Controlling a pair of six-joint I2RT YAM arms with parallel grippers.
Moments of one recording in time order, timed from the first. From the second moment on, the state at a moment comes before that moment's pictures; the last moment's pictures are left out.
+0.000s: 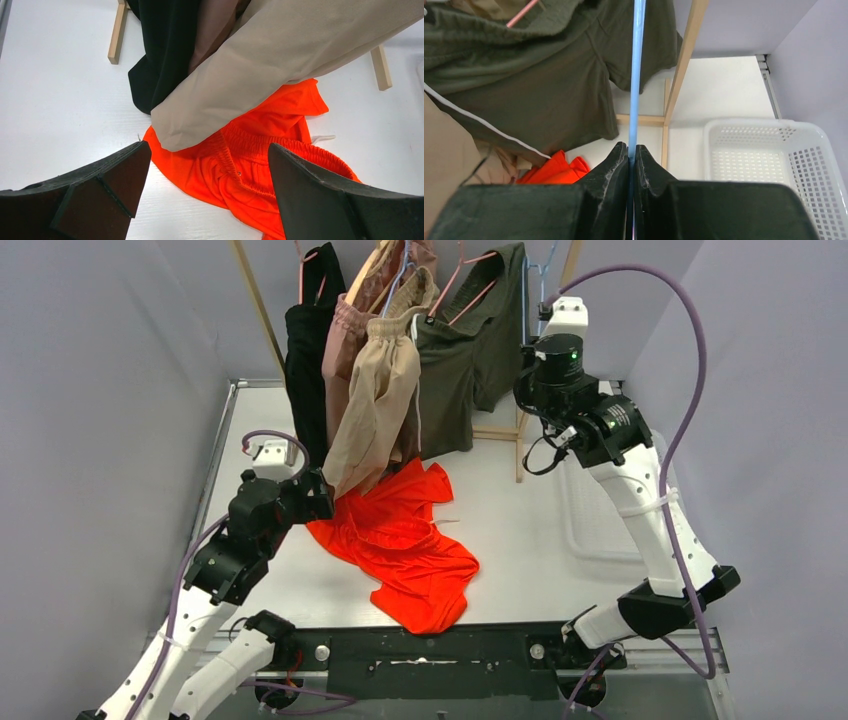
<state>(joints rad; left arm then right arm) -0.47 0.69 0.84 -0.54 -0.30 -0.33 0.56 1.47 1.91 -0.84 0.53 0.23</state>
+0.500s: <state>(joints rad) -0.47 0.68 0.82 -0.52 -0.32 -0.33 0.49 1.60 2.13 -0.88 0.45 0.18</state>
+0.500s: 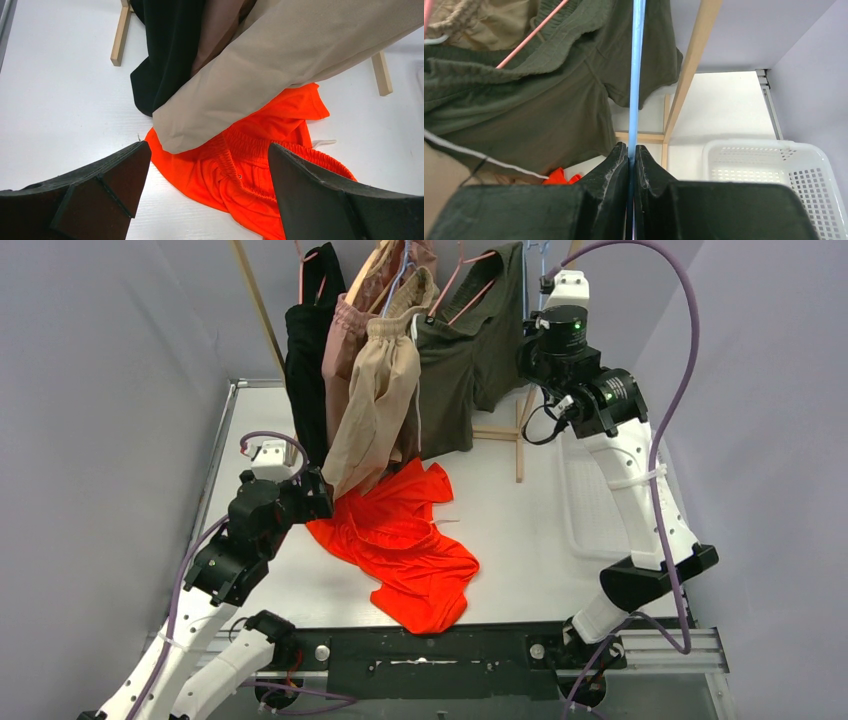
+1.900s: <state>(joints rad) -0.47 0.58 0.80 -0.52 -0.31 -0.25 0.35 1.30 1.72 -0.83 0.16 0.27</state>
